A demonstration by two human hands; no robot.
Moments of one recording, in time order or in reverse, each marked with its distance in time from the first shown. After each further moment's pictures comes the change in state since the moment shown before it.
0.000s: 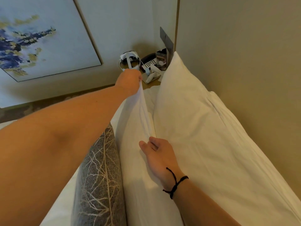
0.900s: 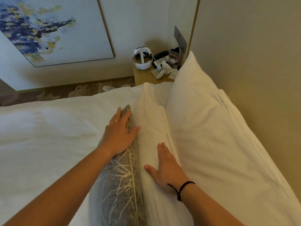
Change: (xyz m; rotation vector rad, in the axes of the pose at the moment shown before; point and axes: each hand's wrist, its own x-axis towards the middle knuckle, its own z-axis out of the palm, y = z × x) left_hand -0.257 -0.052 0.021 -0.297 -0.089 -0.235; right_hand -0.066 0.042 0.004 -0.966 -0.308 -0.114
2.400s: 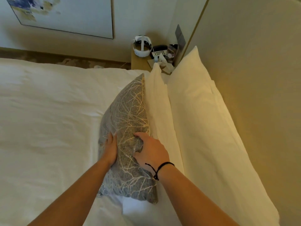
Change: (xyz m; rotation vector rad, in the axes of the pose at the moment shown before) left_hand -0.165 -0.032 0.104 -1.013 -0.078 -0.519; right_hand -0.095 -0.044 0.035 -0.141 0.166 -0.040
